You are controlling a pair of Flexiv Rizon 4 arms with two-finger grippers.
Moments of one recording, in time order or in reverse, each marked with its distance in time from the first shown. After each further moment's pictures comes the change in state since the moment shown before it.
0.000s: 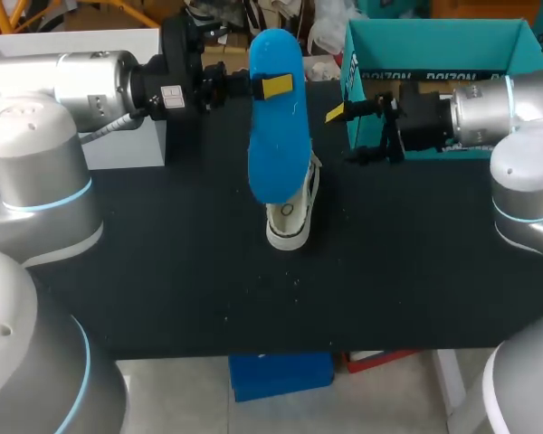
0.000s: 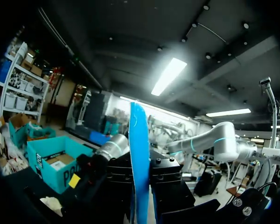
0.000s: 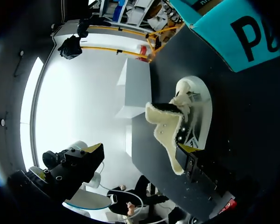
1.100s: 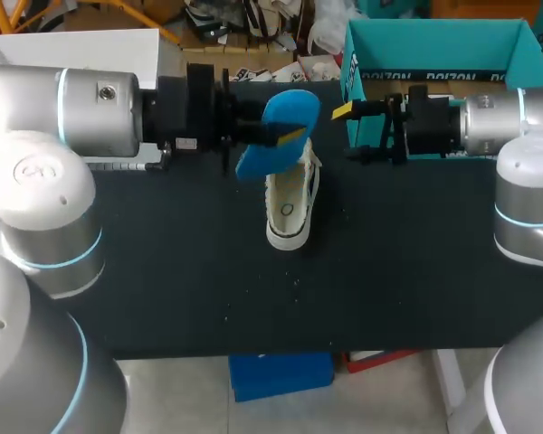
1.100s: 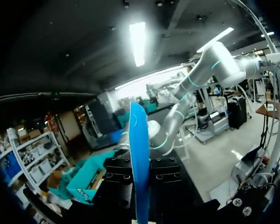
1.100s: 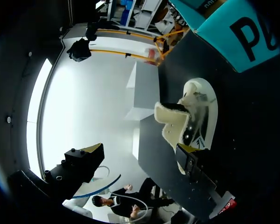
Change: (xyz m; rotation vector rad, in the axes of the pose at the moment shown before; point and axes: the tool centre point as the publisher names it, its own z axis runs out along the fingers) left arm 0.014 0.044 0.010 -0.273 -0.162 0.689; right arm 0.010 -0.006 -0.009 -0.036 0.069 -0.015
